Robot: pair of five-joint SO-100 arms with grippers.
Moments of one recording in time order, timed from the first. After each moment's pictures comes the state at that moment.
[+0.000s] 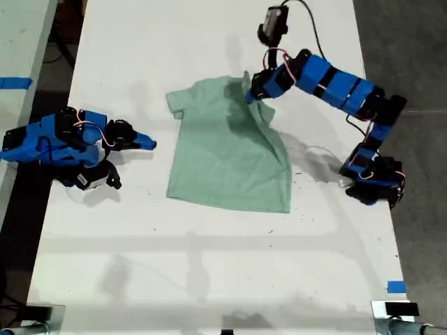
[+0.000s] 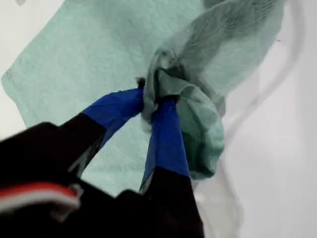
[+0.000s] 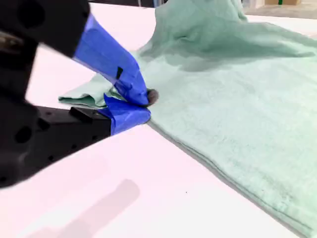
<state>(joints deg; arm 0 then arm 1) -17.2 205.0 186.2 58.4 3.2 34.2 82.7 68.4 71.9 -46.8</state>
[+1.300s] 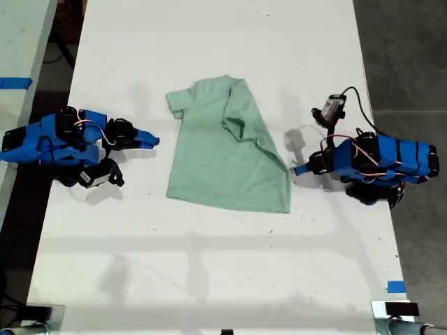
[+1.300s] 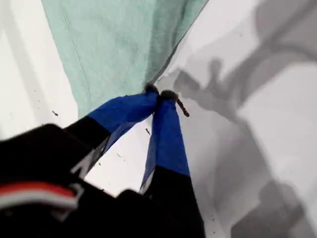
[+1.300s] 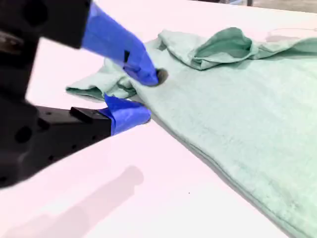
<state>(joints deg) -18.9 204.5 186.2 58.5 0.0 10.4 199.8 174.1 78.2 -25.1</state>
